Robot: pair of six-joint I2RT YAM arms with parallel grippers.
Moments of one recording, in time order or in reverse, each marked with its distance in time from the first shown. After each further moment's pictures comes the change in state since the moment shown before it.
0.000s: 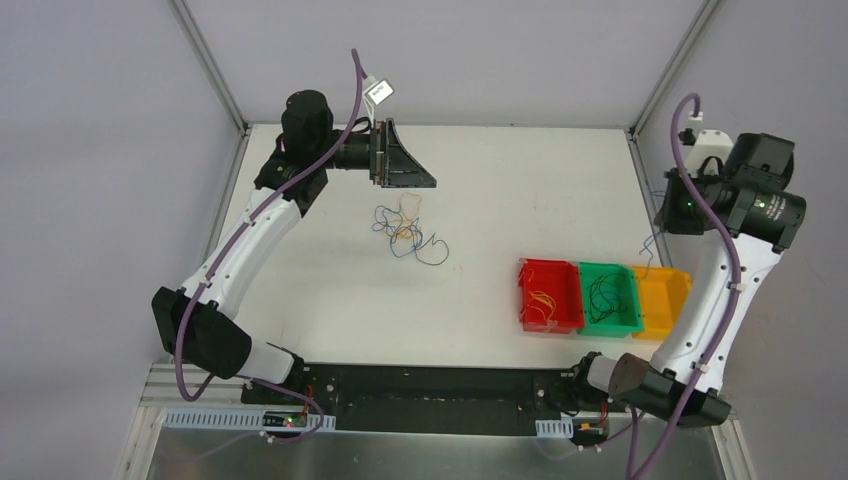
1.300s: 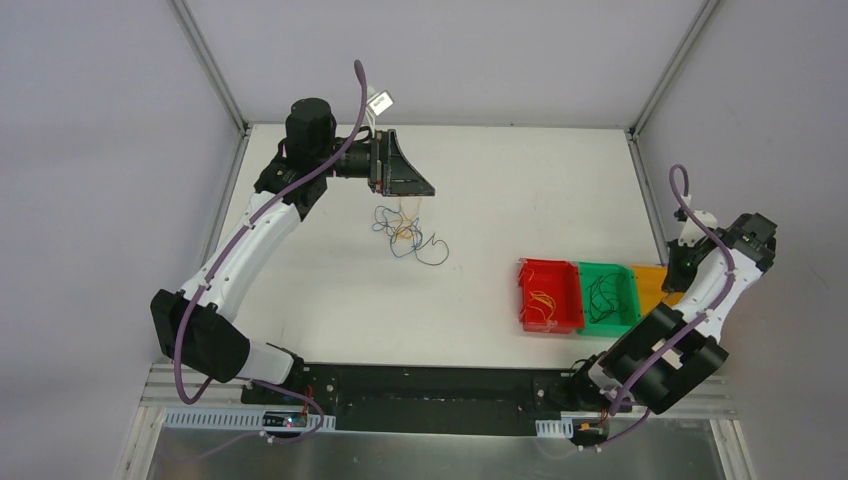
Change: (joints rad) left arm 0.000 -0.027 -0.047 -0.099 -0.051 0.116; right arm -0.435 0.054 -0.654 0.370 -0.048 -0.393
